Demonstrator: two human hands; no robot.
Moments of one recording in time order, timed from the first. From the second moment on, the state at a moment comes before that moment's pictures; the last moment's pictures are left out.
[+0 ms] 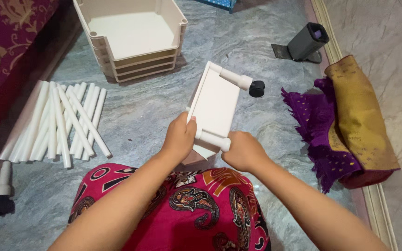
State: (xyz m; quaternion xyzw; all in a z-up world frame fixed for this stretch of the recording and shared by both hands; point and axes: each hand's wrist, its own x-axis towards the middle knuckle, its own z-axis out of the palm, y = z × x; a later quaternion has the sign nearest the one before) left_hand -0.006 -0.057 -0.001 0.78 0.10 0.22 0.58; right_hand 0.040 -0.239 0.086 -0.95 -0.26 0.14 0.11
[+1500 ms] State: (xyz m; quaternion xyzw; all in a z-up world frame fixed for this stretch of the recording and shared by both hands) left_hand 0.005 -0.018 0.020 0.77 0.12 0.16 0.60; right_hand 0.060 -0.238 0.089 -0.88 -0.36 0.09 0.31
